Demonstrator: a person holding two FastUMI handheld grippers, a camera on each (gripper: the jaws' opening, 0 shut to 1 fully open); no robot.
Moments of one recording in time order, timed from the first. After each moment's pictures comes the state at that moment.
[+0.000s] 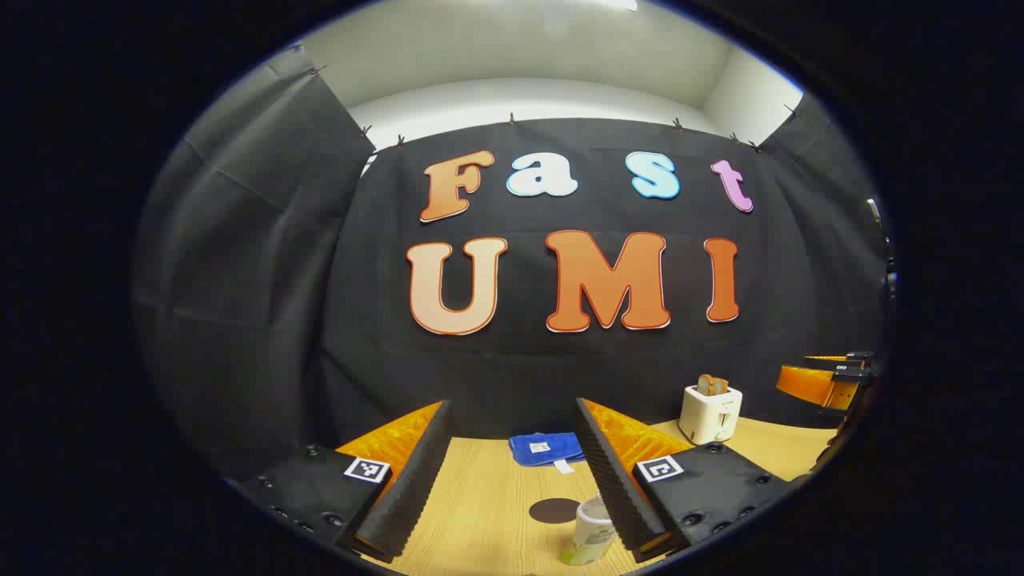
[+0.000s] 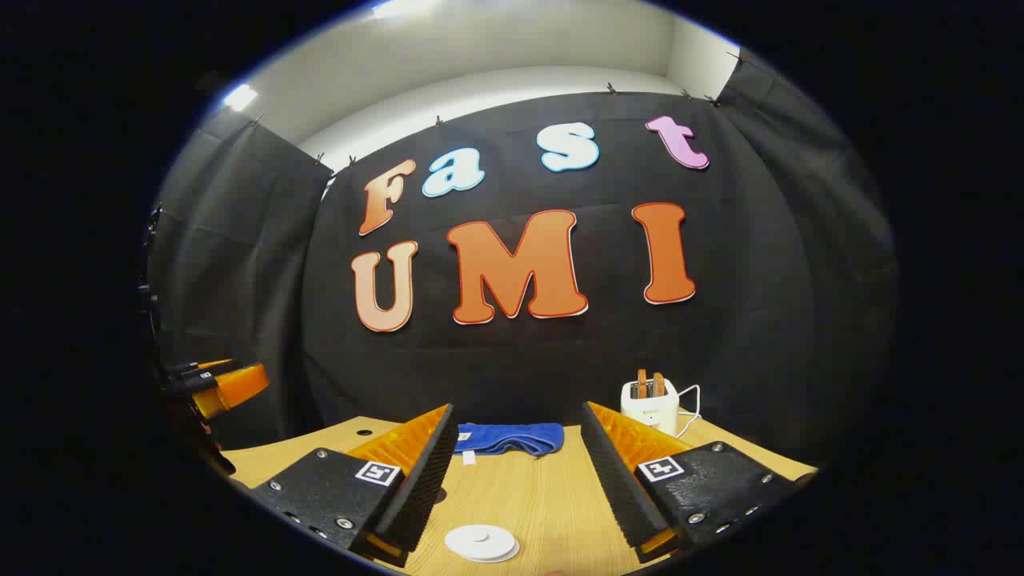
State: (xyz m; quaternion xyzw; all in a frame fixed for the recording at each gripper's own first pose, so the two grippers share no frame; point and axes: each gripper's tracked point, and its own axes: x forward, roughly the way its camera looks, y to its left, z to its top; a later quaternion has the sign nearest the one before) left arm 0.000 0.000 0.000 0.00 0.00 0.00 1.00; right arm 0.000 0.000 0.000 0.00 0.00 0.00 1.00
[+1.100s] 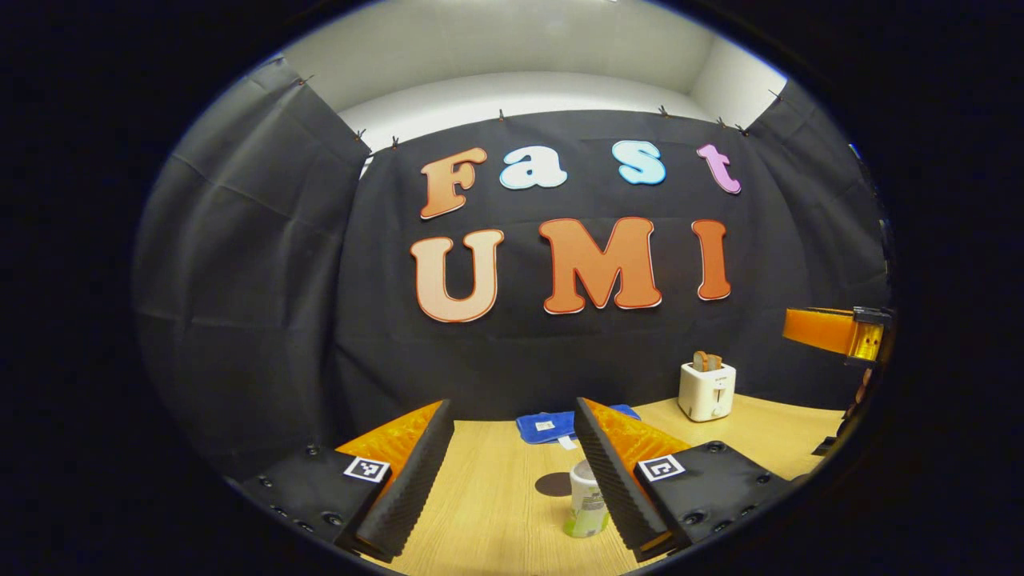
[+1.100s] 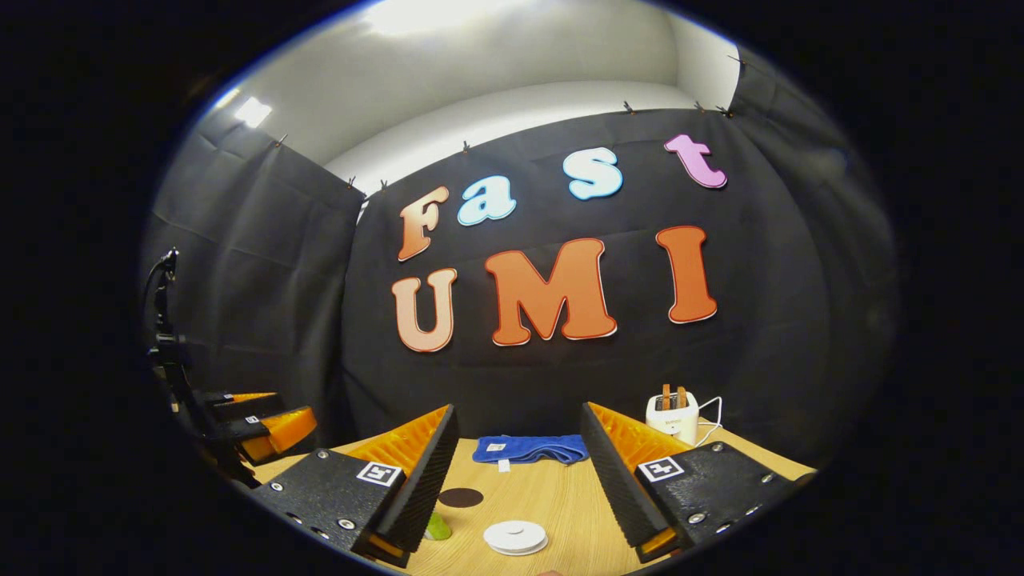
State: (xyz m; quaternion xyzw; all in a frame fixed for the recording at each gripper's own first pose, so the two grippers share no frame) left arm -0.050 -0.002 -0.002 0.04 0.01 0.01 1.00; right arm -0.039 0.022 0.025 -0.01 -0.03 0.04 1.00
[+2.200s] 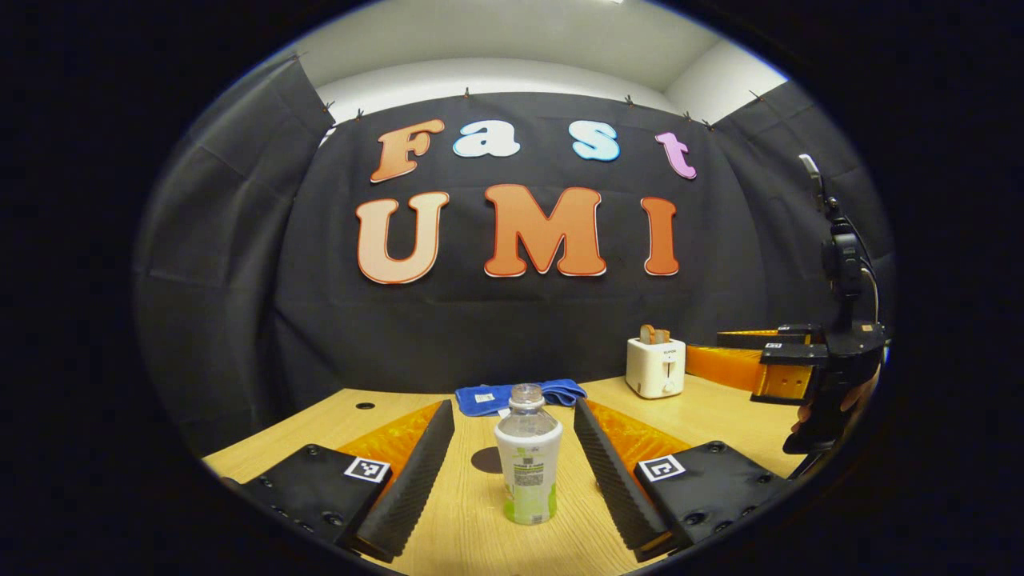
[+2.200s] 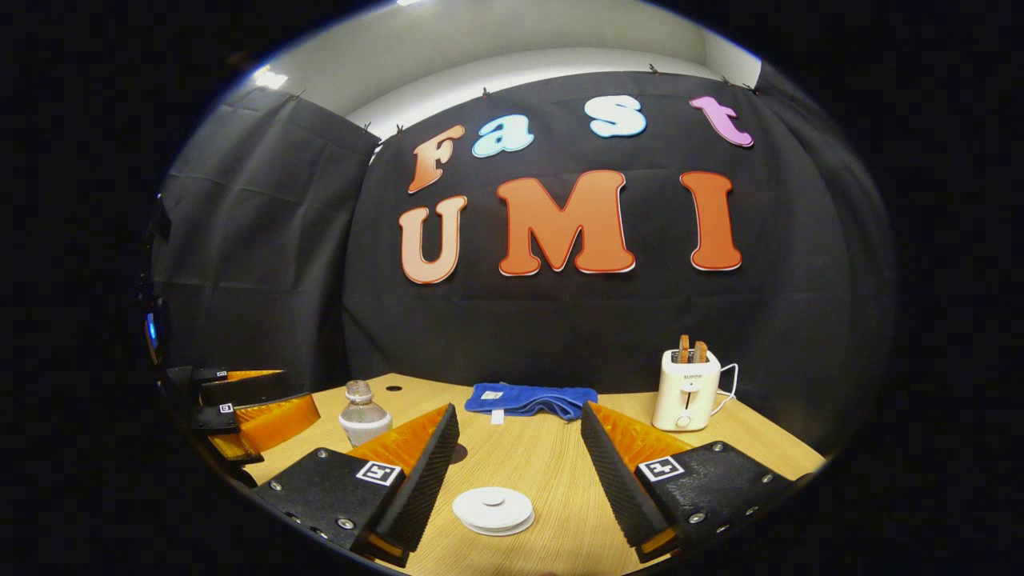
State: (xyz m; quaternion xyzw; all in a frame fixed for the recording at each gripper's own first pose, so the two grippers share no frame) left arm -0.048 -0.077 -0.108 0.00 0.05 -0.10 0.99; right arm 0.002 0.020 -0.090 -0.05 0.05 0.07 0.99
